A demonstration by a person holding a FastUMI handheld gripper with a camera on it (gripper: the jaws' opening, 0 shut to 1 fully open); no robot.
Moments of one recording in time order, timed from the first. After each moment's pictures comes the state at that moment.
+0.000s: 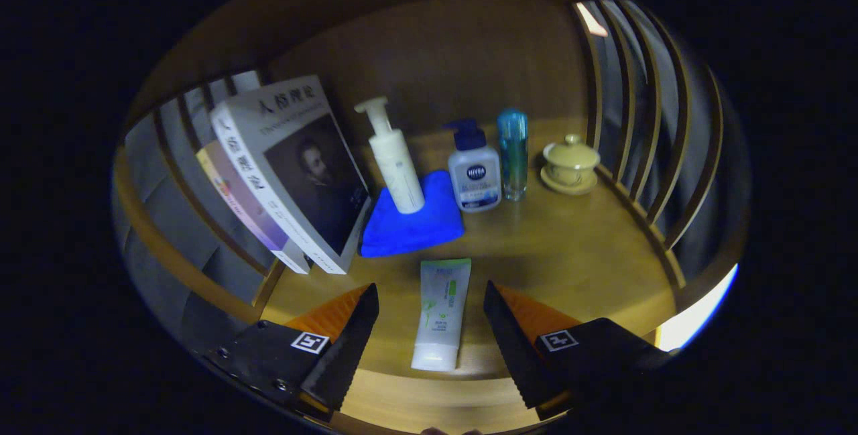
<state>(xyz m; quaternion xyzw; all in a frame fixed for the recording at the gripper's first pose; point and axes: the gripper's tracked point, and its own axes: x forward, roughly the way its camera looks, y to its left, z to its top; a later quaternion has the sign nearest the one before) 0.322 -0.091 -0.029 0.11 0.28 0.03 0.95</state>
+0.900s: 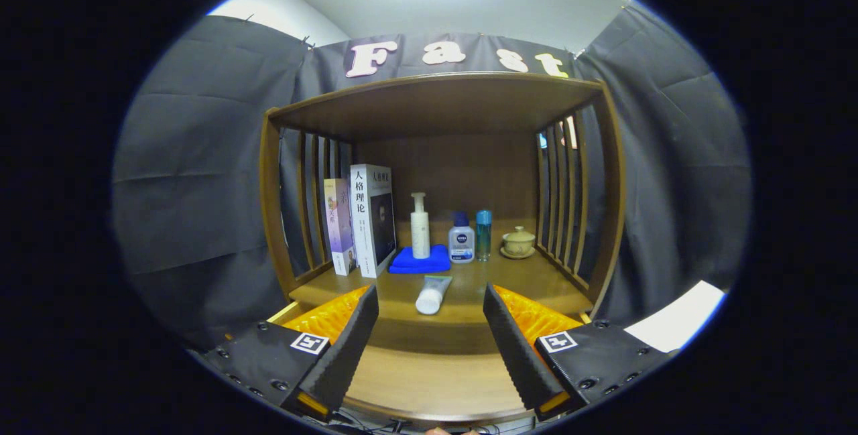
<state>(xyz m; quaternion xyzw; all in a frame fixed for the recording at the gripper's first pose) 0.110 -0.085 -0.002 0.04 0.03 0.01 1.00</state>
